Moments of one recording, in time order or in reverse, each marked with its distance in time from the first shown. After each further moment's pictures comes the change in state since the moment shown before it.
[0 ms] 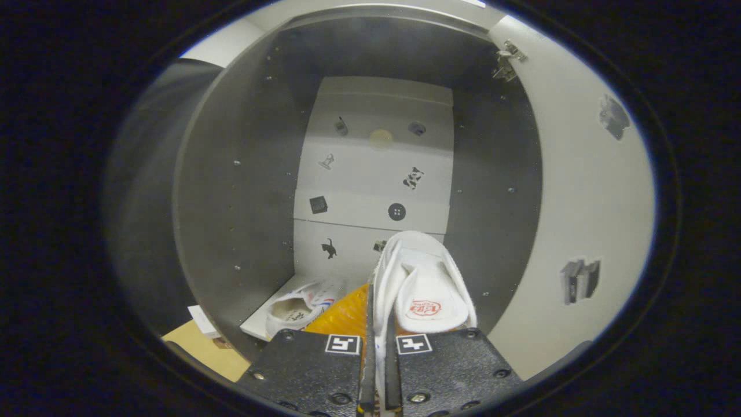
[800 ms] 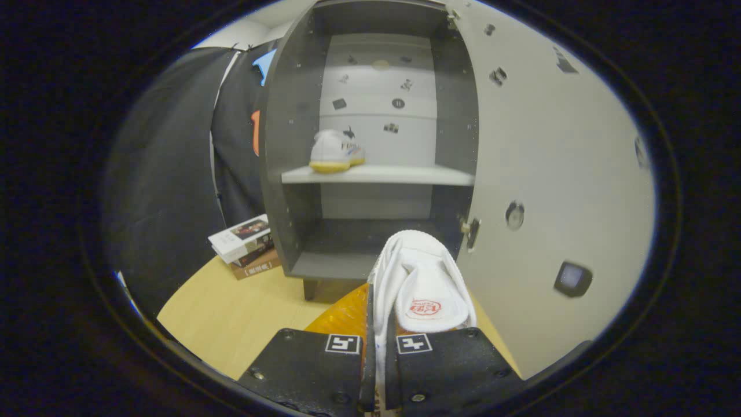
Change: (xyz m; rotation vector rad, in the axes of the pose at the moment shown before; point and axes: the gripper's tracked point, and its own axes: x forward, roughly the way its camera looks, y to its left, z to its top) arm -0.178 0.039 -0.205 0.076 0.212 -0.017
